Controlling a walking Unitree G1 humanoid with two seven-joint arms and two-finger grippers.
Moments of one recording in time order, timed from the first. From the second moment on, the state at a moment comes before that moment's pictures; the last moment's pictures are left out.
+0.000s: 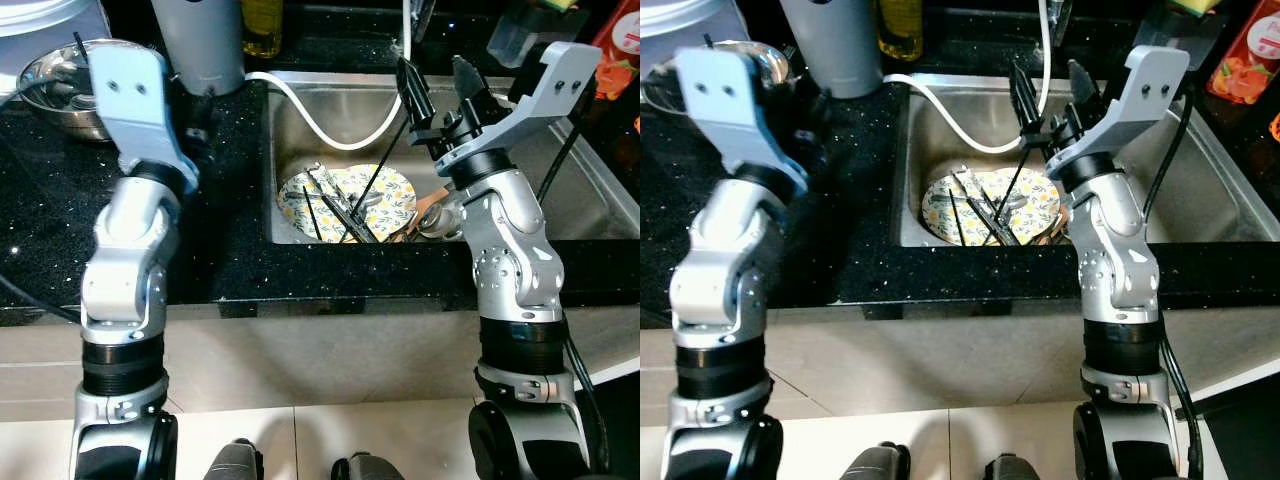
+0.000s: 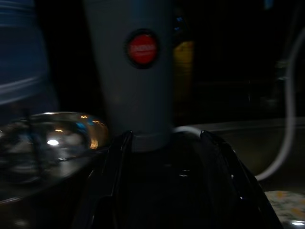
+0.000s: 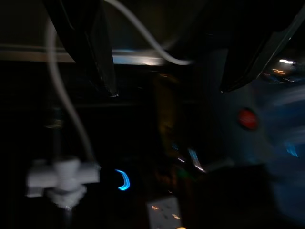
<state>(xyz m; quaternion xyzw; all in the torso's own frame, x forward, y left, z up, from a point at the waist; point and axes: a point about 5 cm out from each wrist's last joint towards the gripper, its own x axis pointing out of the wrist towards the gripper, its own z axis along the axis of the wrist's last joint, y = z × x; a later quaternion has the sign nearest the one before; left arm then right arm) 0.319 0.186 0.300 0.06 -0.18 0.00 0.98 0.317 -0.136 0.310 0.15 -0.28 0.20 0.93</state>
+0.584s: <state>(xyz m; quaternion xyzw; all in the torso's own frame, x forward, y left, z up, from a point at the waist) 0.354 0.215 0.286 0.31 -0.11 0.04 0.94 0.300 -0.131 0.314 0.24 -0.28 0.27 0.89</state>
